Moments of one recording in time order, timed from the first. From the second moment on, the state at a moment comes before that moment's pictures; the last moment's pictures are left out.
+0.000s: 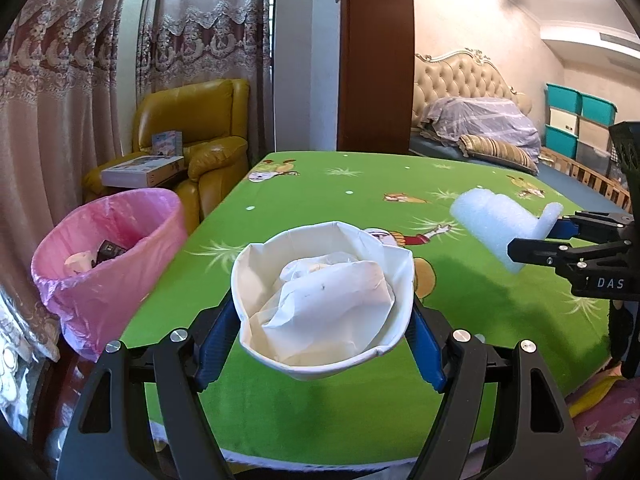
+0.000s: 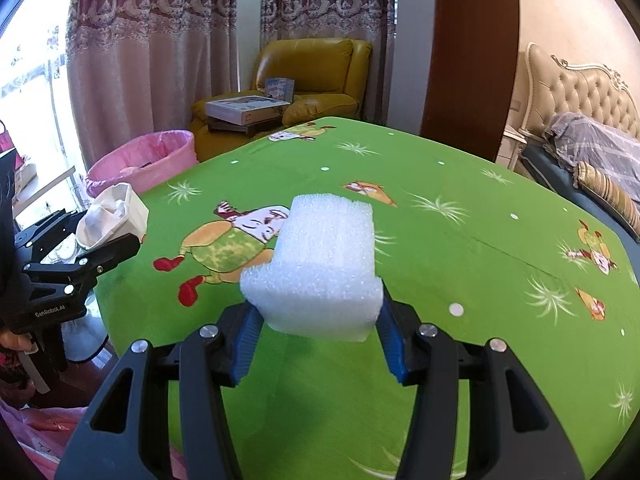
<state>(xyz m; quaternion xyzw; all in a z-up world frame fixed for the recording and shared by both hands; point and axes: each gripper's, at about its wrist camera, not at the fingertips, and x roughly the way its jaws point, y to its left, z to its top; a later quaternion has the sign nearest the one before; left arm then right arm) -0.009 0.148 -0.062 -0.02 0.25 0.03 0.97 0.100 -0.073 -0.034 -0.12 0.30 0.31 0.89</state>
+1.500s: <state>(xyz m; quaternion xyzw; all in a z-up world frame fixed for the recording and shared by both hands) 0.010 0.371 0.008 -0.08 0.25 0.22 0.94 0.145 0.221 0.022 -0.21 0.28 0.47 0.81</state>
